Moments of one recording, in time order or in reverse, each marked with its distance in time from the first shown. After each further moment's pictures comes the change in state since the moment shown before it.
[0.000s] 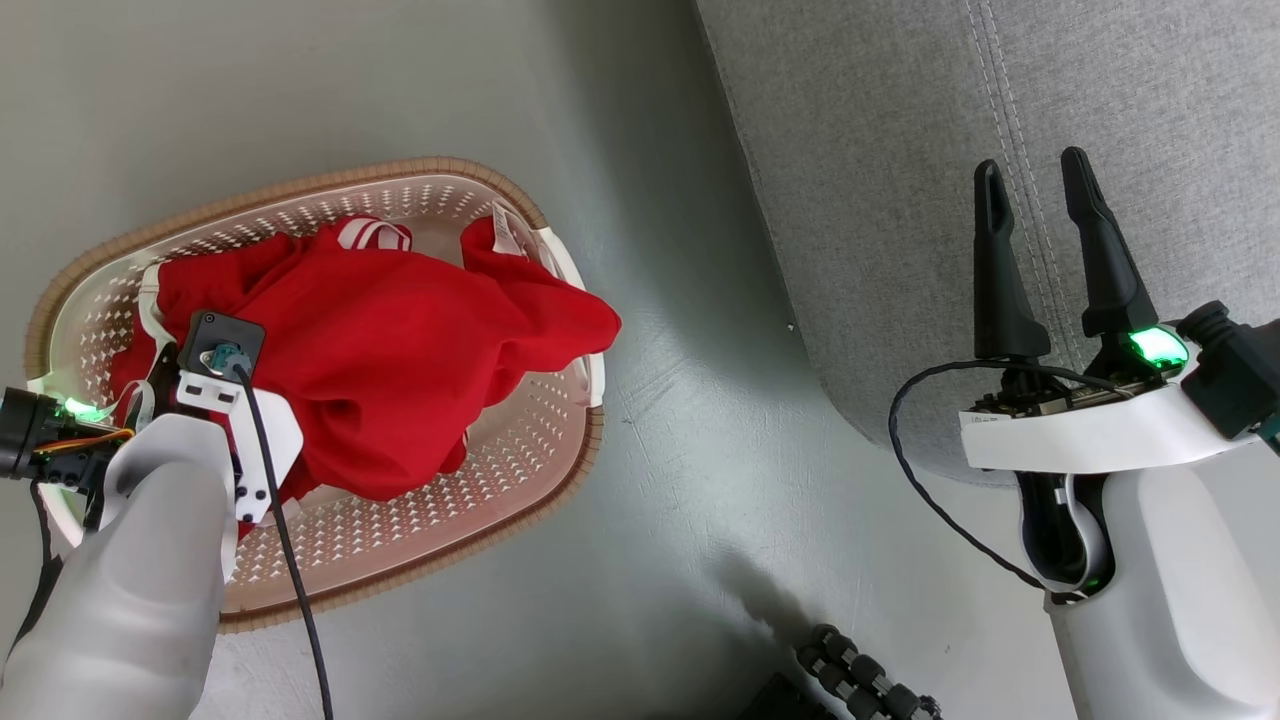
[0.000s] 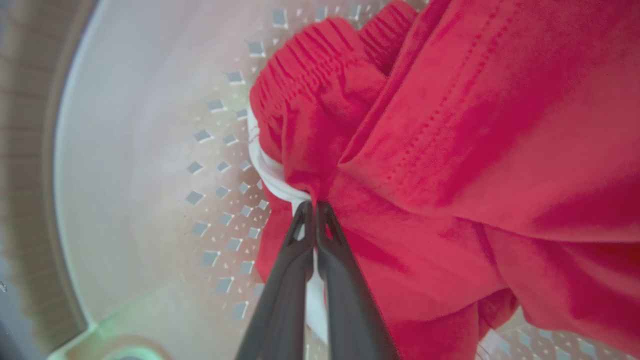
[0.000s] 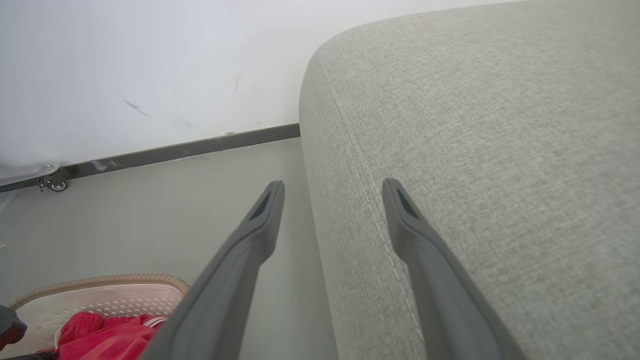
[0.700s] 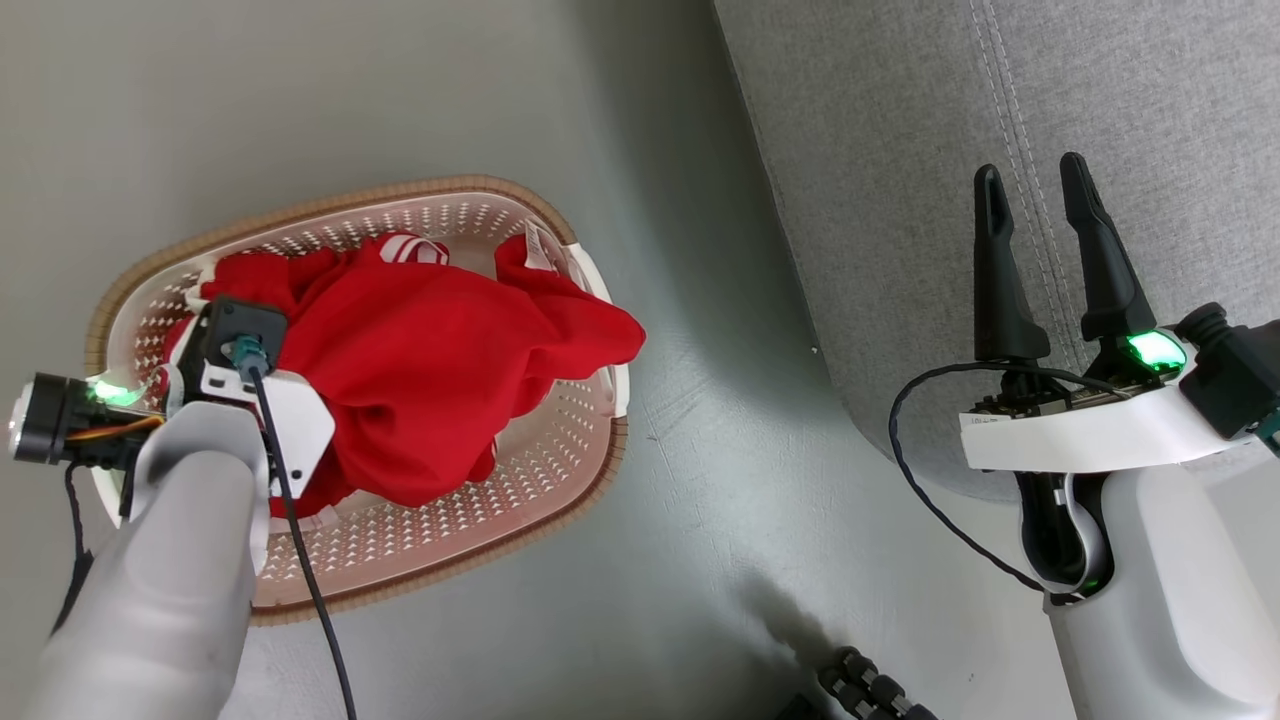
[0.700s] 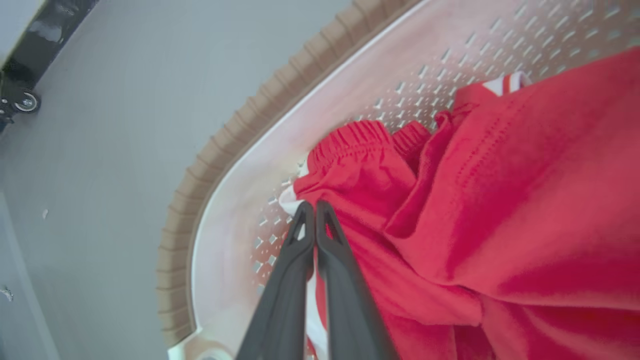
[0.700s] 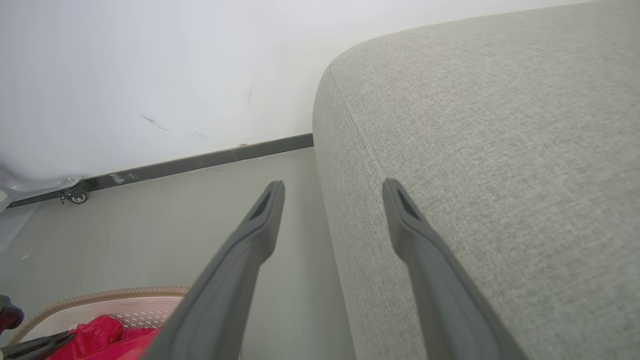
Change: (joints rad) left arm 0.012 -0.036 0.026 -0.062 -0.049 0.019 -0.123; right arm 0.000 0.000 -0.002 0.014 0.008 0.000 0.000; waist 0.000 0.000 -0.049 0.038
